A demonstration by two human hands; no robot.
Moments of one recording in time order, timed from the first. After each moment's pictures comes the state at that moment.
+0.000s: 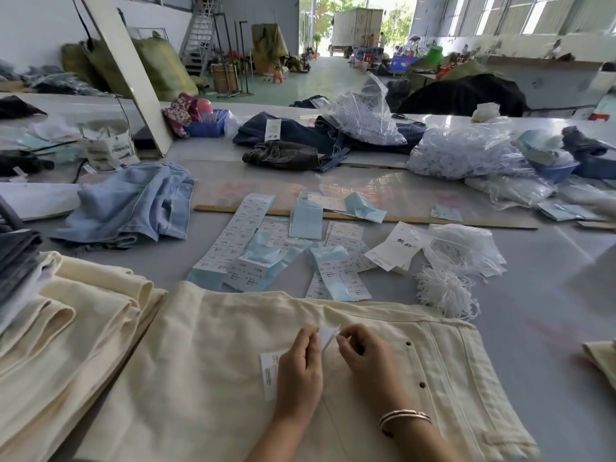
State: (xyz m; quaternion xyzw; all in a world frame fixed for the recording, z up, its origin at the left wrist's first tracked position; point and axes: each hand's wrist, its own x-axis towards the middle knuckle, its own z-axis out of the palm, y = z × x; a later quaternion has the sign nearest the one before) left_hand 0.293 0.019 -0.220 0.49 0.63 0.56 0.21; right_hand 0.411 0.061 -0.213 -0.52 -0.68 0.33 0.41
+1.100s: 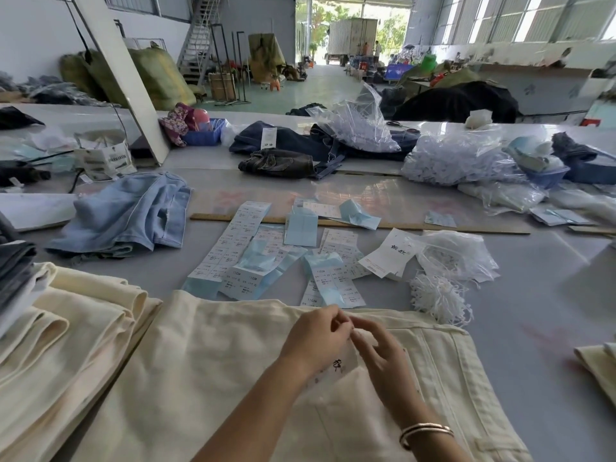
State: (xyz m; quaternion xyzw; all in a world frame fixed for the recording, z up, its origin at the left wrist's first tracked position) left_hand 0.294 0.060 -0.140 0.65 0.64 0.29 0.28; right_hand 0.432 0.053 -0.183 -0.47 -0.63 0.40 0.48
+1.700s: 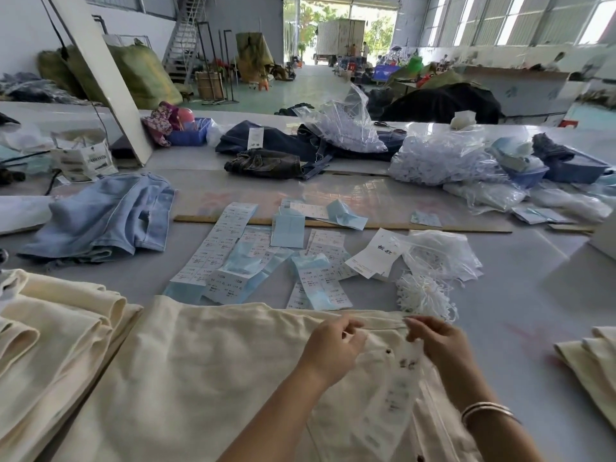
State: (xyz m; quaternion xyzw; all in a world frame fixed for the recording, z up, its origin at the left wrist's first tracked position) left_hand 0.334 0.072 -0.172 0.64 0.58 0.35 0.36; right_hand 0.521 0.081 -0.153 -0.60 -0.47 0.44 0.47
